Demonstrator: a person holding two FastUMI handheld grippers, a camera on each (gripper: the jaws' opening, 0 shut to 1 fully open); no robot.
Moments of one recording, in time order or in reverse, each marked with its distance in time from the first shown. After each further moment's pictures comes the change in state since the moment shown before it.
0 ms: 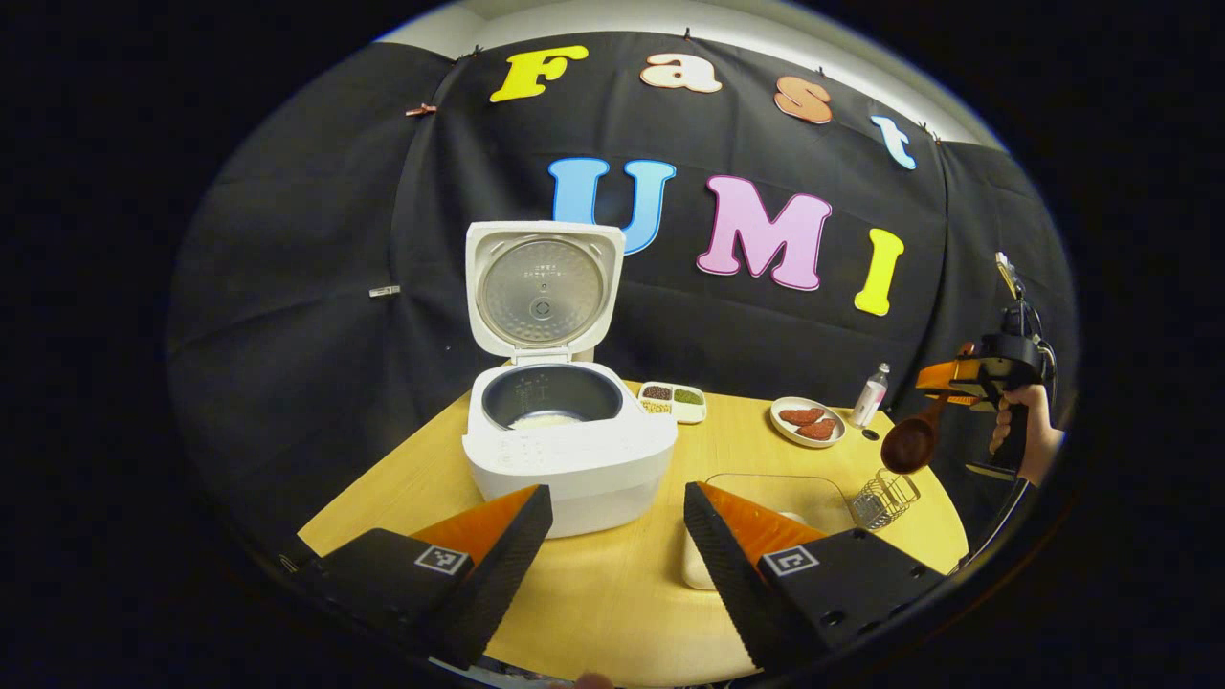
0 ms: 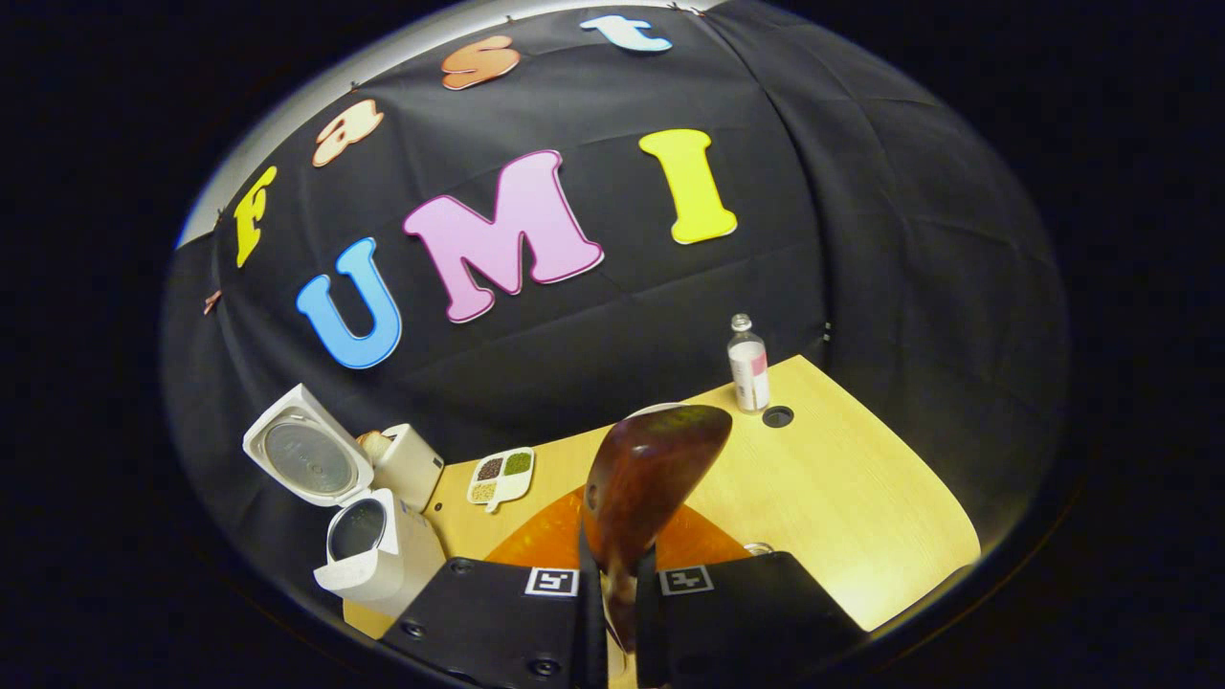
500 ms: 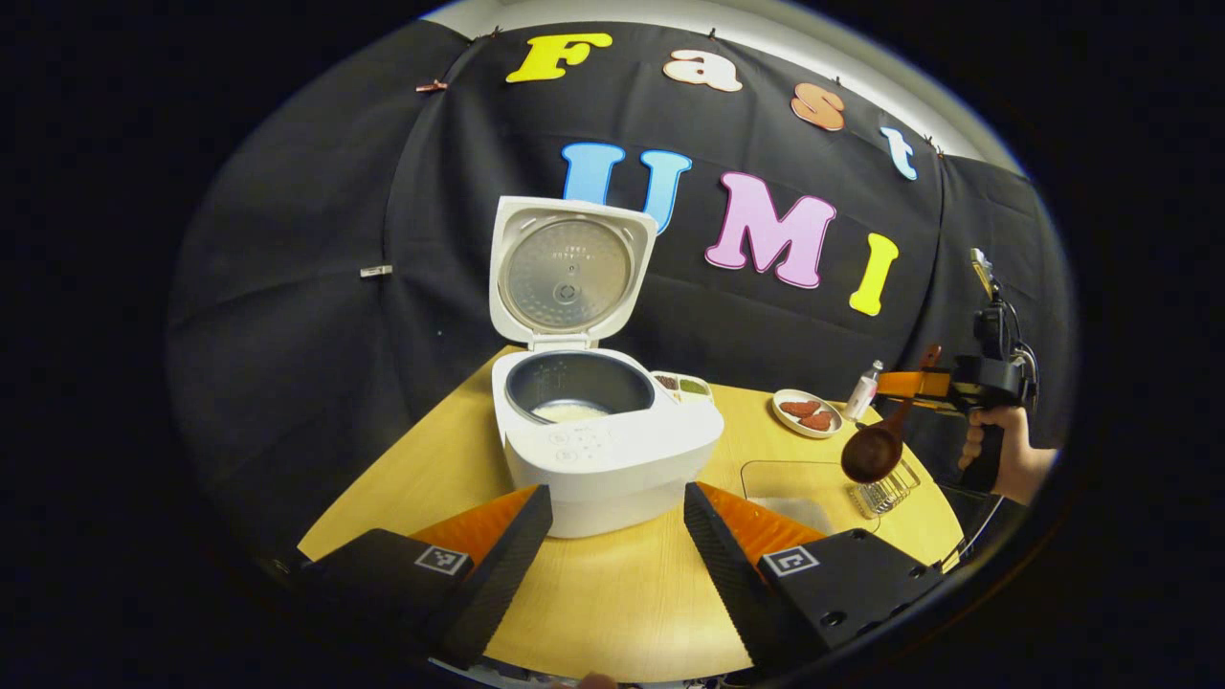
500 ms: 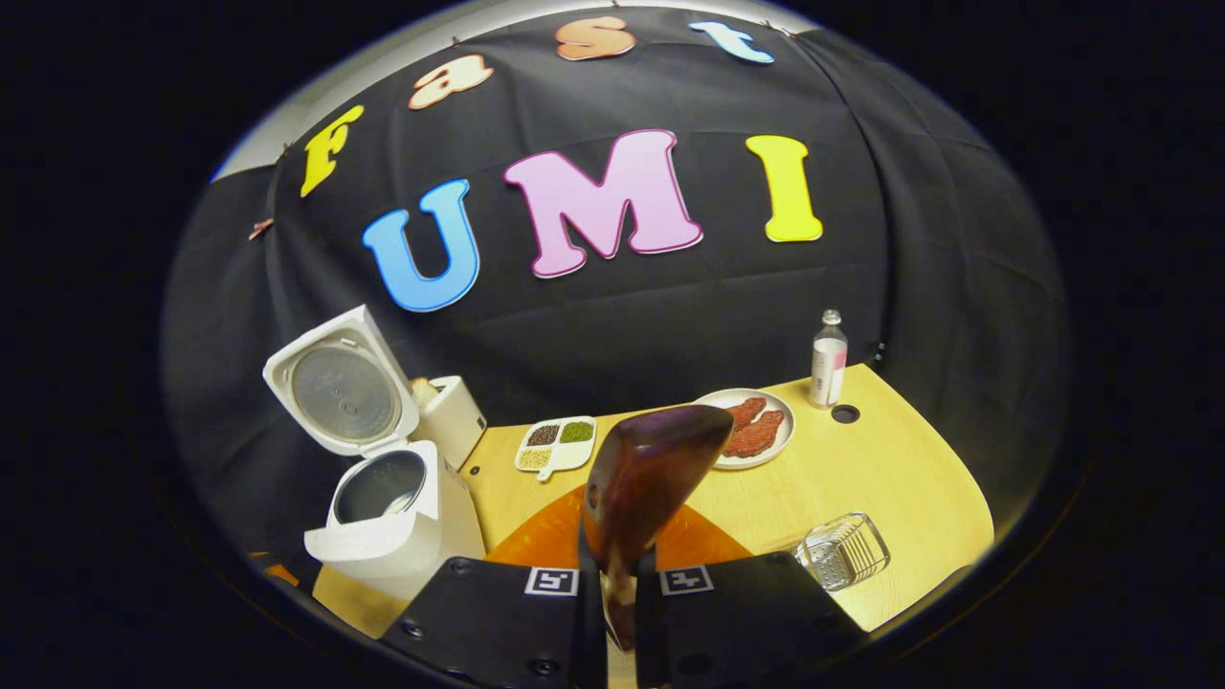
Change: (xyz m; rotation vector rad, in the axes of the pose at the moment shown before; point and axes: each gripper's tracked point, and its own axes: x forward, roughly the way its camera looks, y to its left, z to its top) left arm 0.004 0.055 -0.023 -0.043 0.060 -0.086; right arm 0.012 0.093 -0.081 -0.169 0.022 0.100
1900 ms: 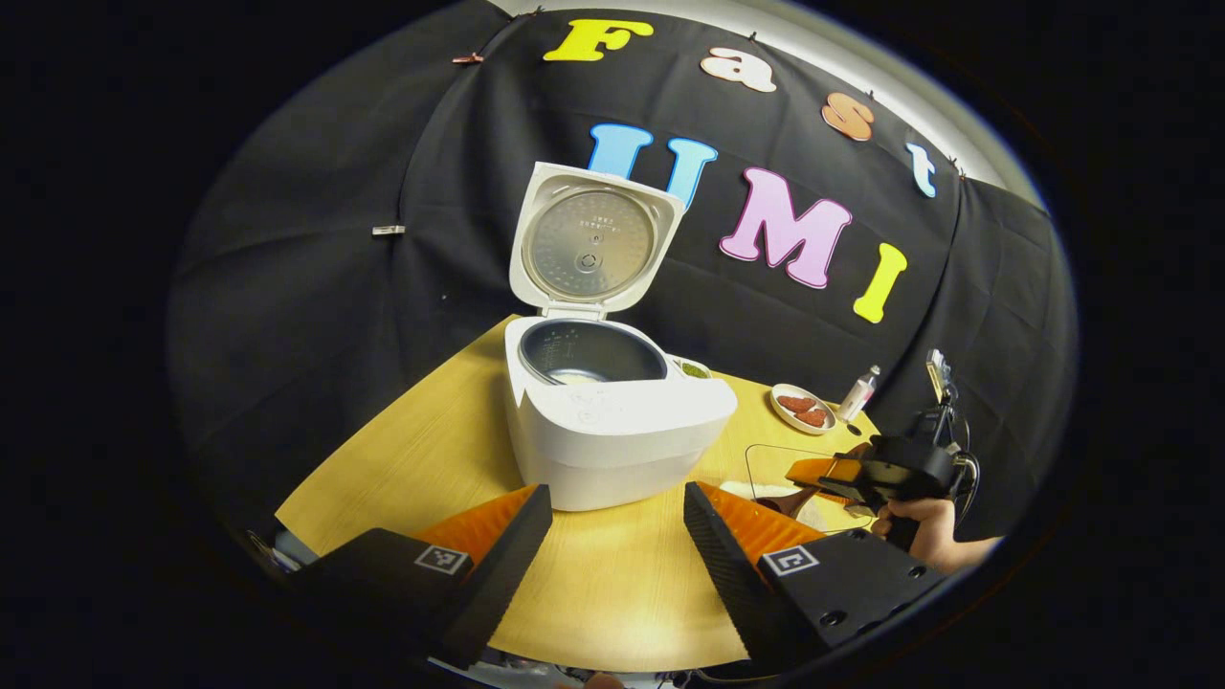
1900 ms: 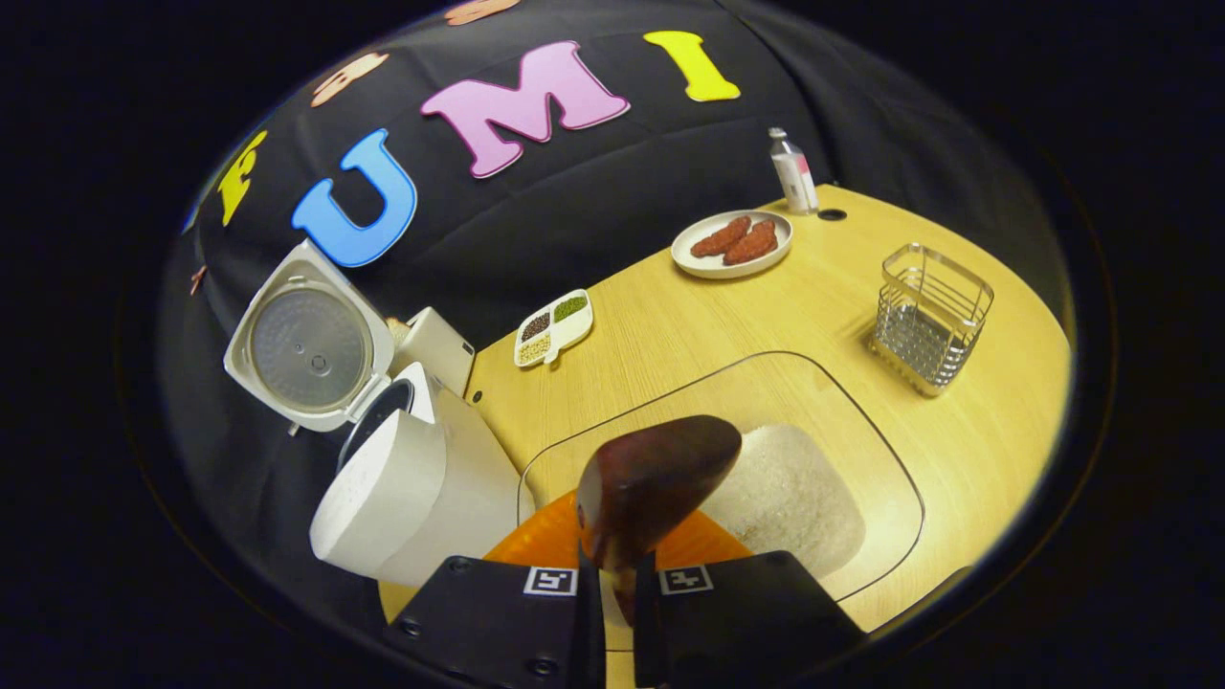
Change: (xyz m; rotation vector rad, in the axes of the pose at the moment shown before) left arm -0.008 0.018 -0.015 -0.089 0.018 -0.014; right arm 0.002 0.059 -0.156 0.455 0.273 -0.117
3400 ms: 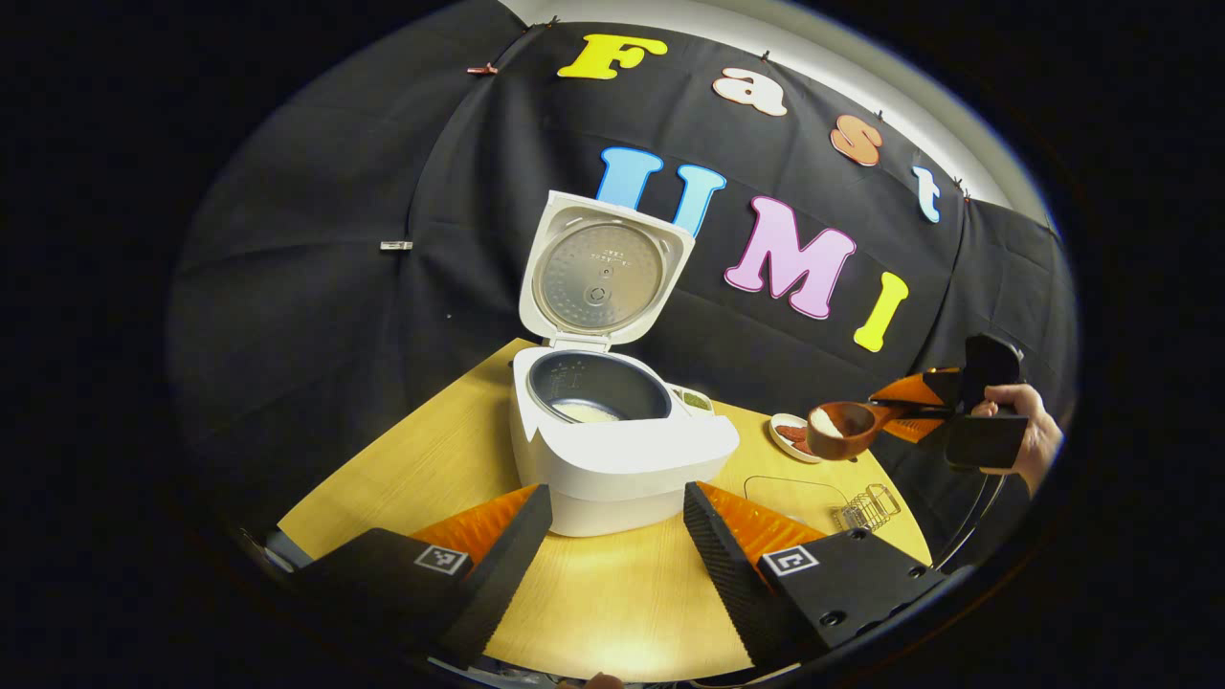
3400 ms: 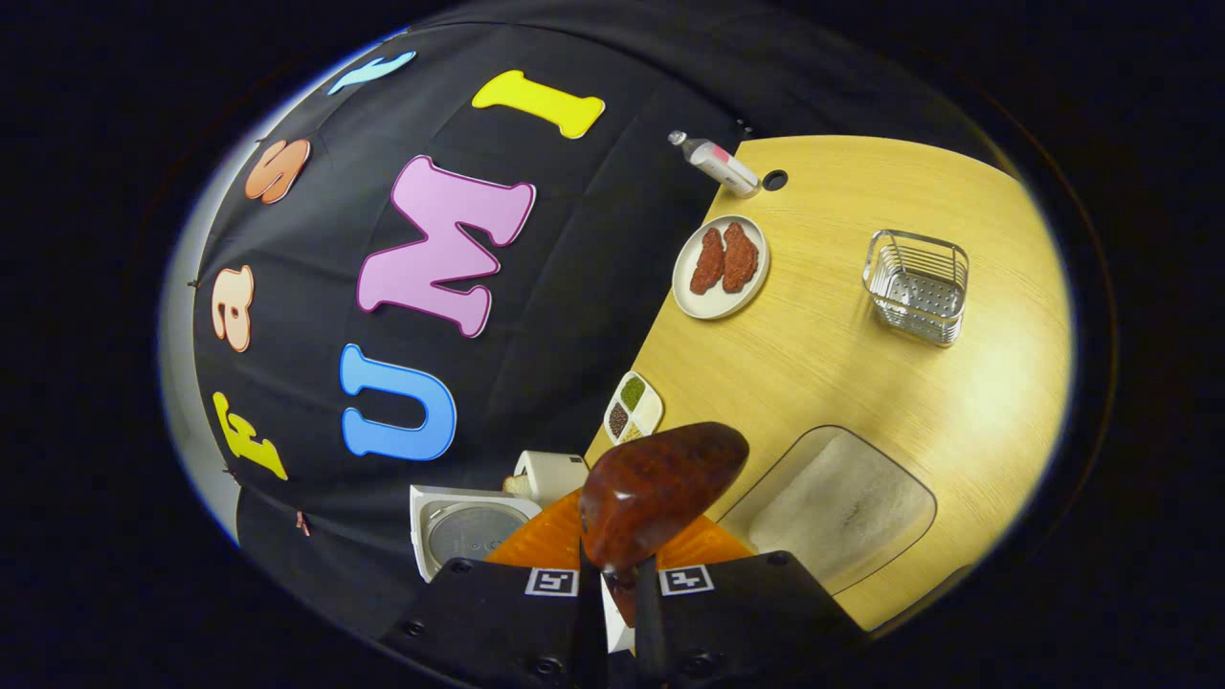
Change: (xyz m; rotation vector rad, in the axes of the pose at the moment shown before) left arm -0.004 0.011 0.031 -0.027 -0.072 0.006; right arm -0.060 0.068 0.155 0.540 -0.044 0.183
